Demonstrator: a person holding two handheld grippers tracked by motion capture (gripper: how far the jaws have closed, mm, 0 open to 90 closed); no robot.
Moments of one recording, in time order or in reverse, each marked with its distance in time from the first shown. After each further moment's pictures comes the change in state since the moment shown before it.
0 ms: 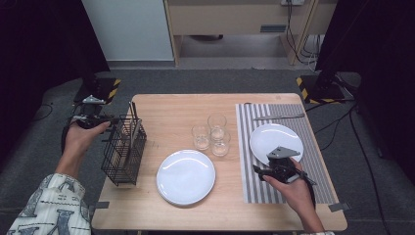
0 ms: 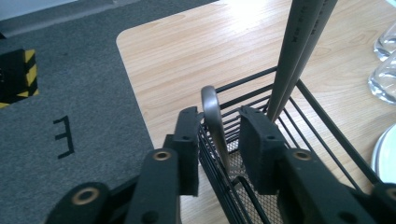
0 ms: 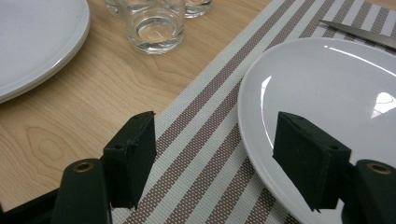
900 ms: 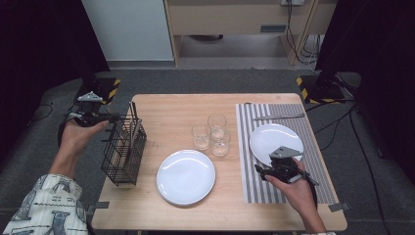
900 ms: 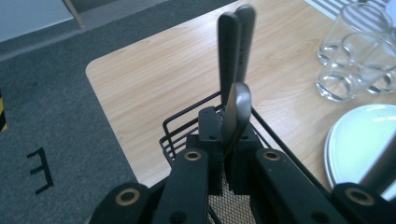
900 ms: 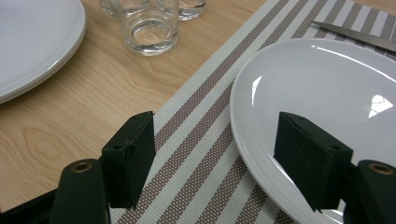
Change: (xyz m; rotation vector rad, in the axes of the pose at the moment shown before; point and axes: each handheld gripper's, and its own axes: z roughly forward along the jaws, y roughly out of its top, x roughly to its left) left arm -0.009 0.015 -0.023 -0.053 -0.117 0.116; right arm -0.004 -0.001 -0.004 -0.010 -0.007 0.009
